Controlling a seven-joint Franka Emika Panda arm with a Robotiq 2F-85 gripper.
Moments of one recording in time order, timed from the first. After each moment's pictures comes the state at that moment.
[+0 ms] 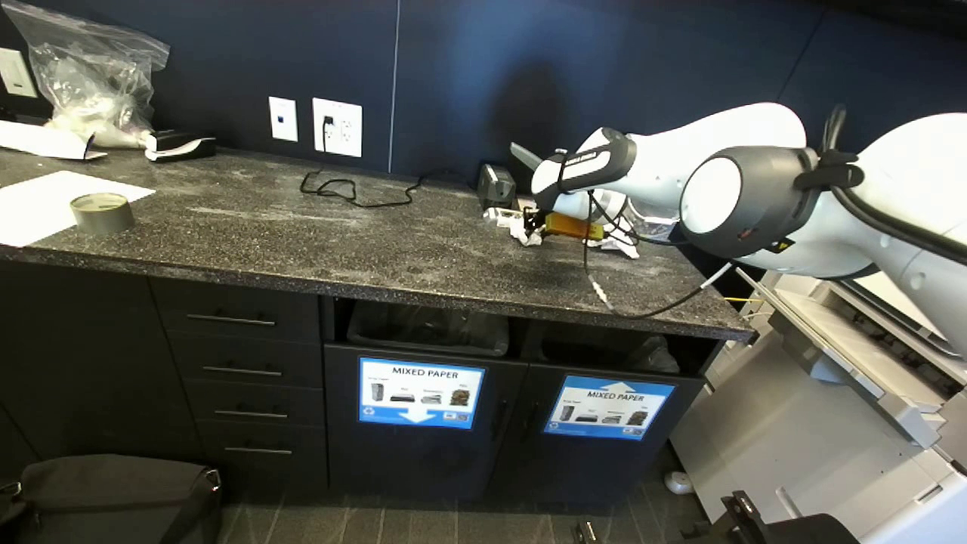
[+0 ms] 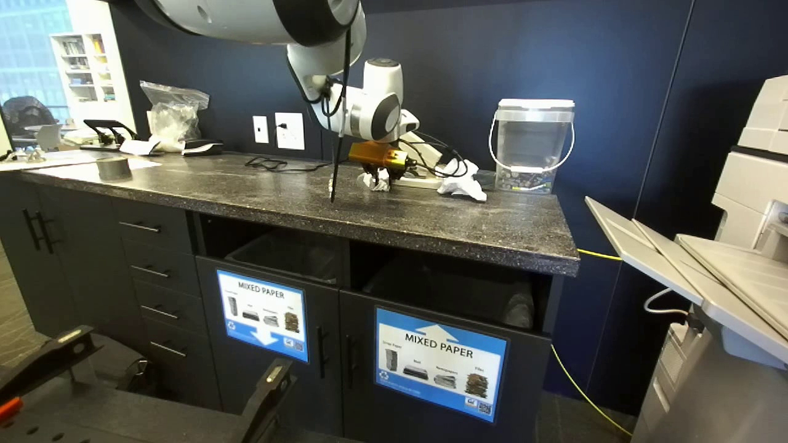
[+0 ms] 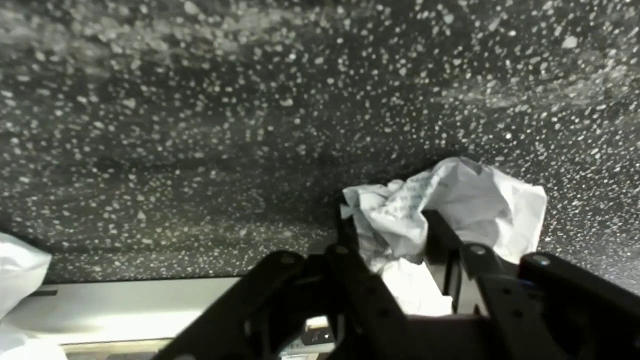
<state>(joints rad) -0.08 1.28 0.10 -0.84 0.07 2.64 -0.13</state>
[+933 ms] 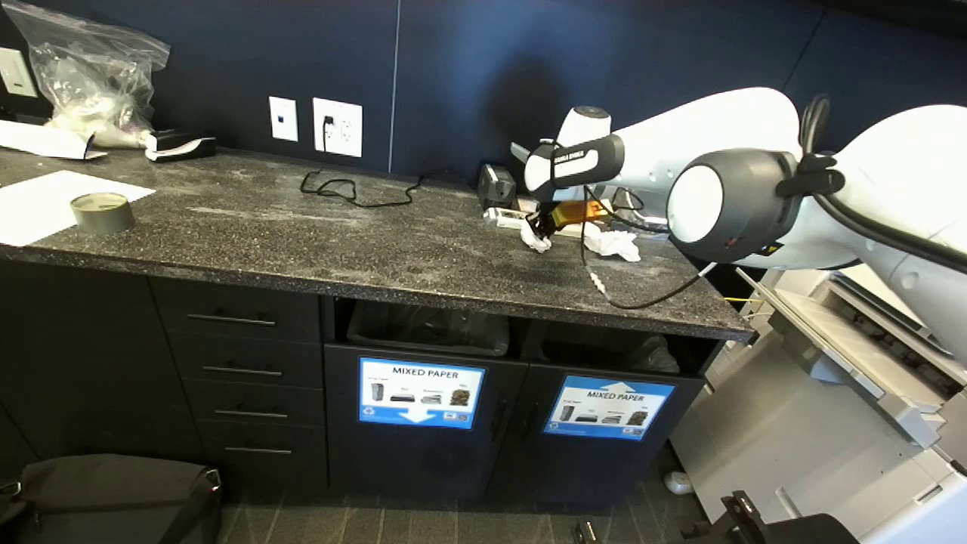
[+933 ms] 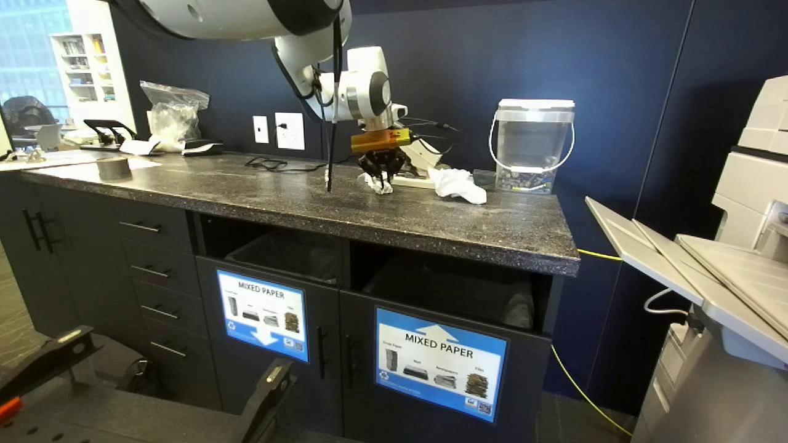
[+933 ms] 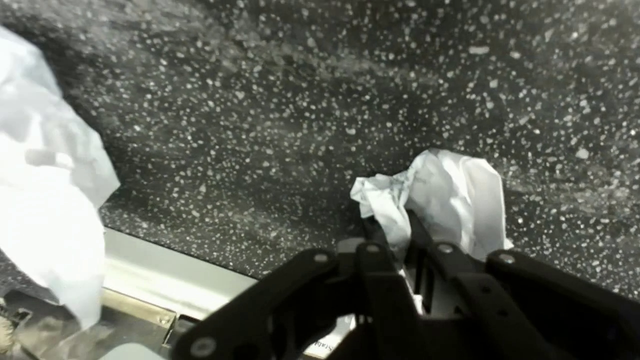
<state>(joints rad) 0.00 1.27 -0.02 -0.74 -0.12 2.35 -0.18</state>
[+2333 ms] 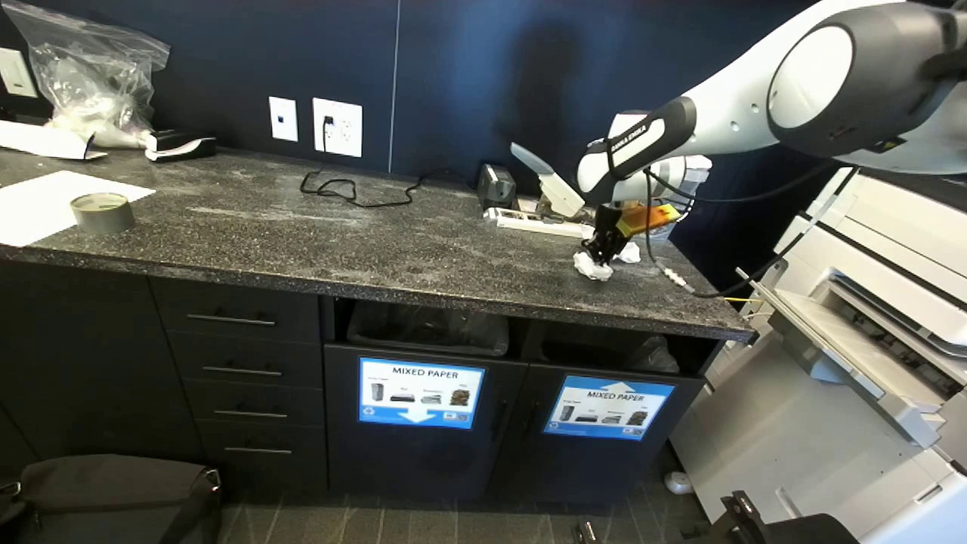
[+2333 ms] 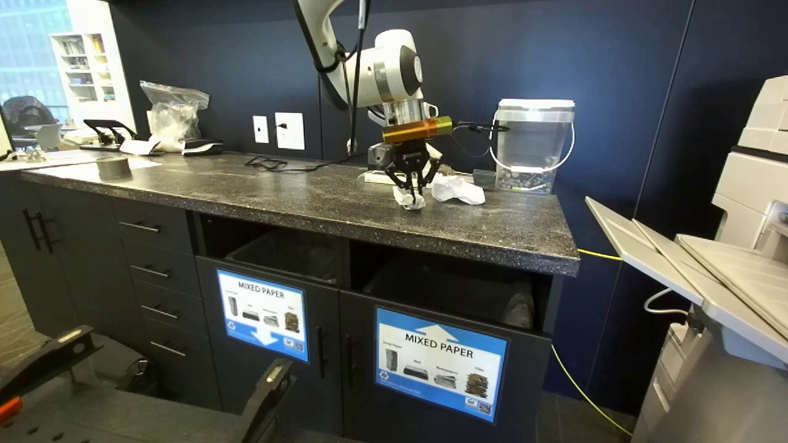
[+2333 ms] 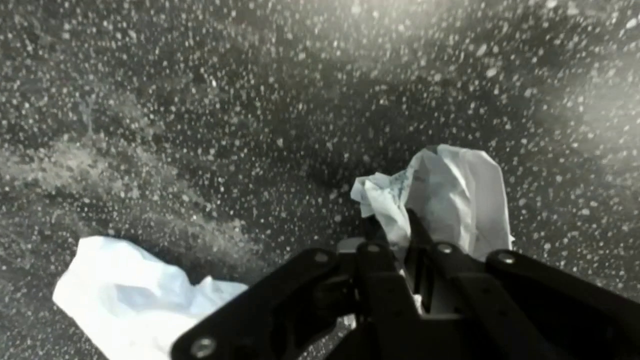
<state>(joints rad) -0.10 0.91 -0.05 -1.32 -0.21 2.31 -0.31</state>
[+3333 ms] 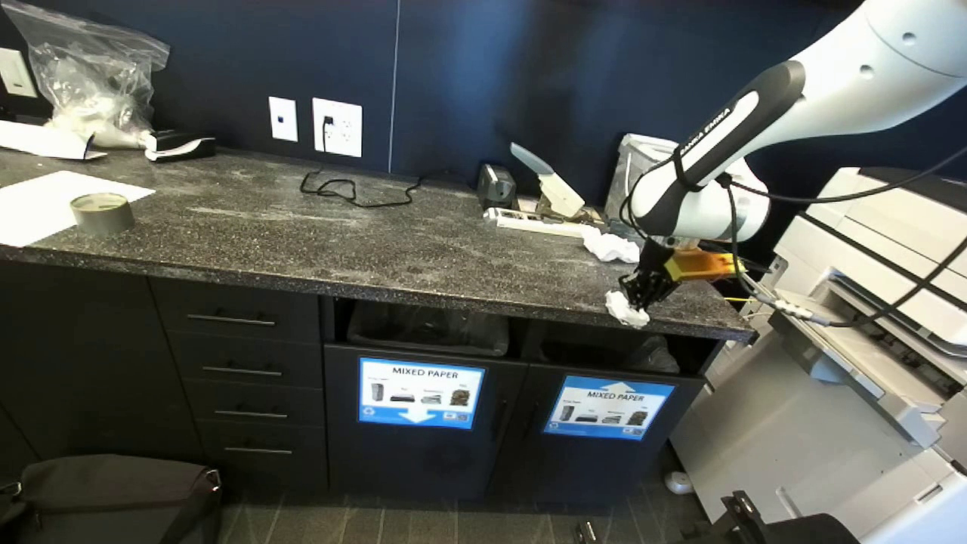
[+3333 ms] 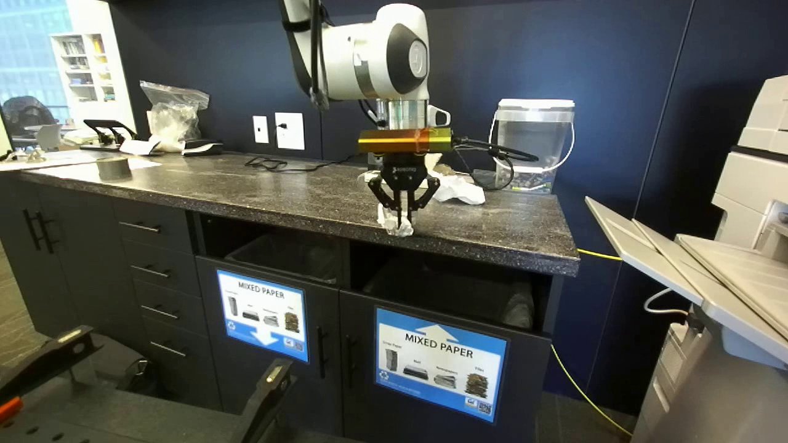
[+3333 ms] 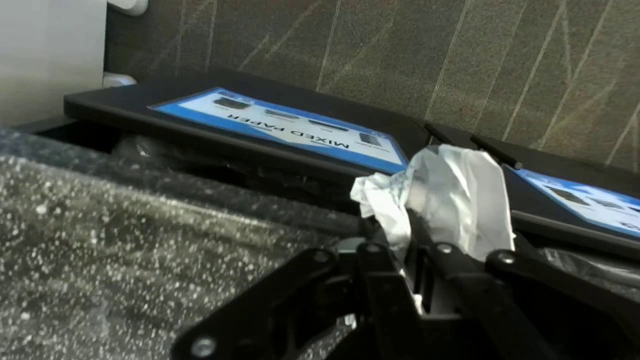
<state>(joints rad) -0.17 0.49 -0.04 -2.07 -0.08 2.62 -0.27</state>
